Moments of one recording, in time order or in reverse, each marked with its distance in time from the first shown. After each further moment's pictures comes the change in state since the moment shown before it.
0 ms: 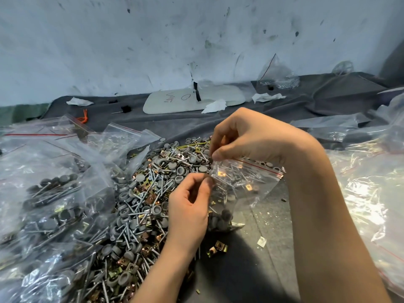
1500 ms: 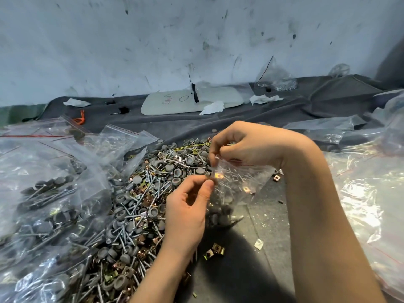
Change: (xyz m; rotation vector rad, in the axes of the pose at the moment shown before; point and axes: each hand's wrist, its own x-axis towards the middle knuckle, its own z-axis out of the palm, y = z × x) left_hand -0.002 0.009 0.002 -0.039 0.018 -0.023; right_hand -0.001 0.006 0.001 0.055 -0.159 0.075
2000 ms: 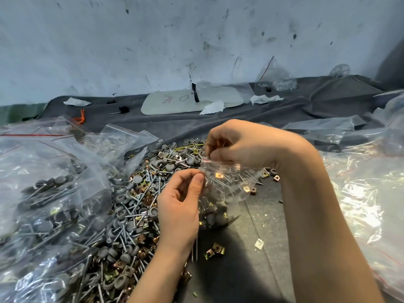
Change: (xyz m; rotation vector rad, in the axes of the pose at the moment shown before) left_hand 0.004 -0.001 -0.001 -0.185 0.122 0.016; right_hand 0.000 -0.014 0.005 -0.168 0.078 -0.003
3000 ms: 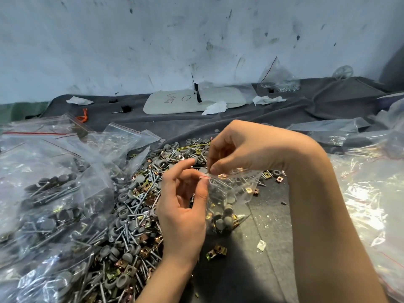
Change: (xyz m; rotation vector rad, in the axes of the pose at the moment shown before) left_hand -0.008 0.001 -0.003 0.205 0.039 0.361; right_hand -0.003 -0.003 -0.001 0.033 -0.069 -0.030
